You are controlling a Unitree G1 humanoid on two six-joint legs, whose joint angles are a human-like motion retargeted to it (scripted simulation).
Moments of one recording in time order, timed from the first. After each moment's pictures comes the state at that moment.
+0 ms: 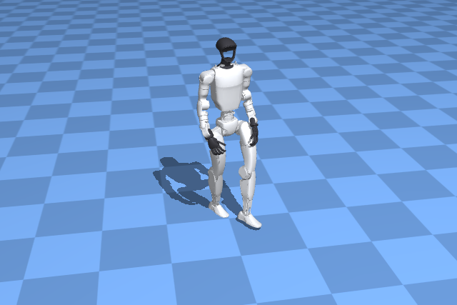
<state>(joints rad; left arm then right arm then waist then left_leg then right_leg) 0.20 0.02 0.18 0.97 0.83 -0.35 -0.11 0.08 -0.18 0.09 0.98 -0.51 -0.29 0.29 -0.16 0.01 -0.07 -0.46 -0.09 0.25 0.21 0.13 0.06 0.05 0.11 0.05 0.06 -0.13 -0.16</state>
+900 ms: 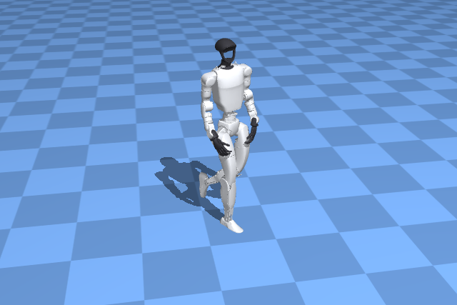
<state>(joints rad) 0.17 0.05 0.16 1.11 0.95 -0.24 -0.43 0.19 -0.09 -0.06 0.92 -0.26 -0.31 0.20 -0.39 0.13 -0.09 -0.05 0.00 0.04 0.91 0.52 -0.03 -0.30 -0.03 -0.19 0.23 0.01 -0.05</state>
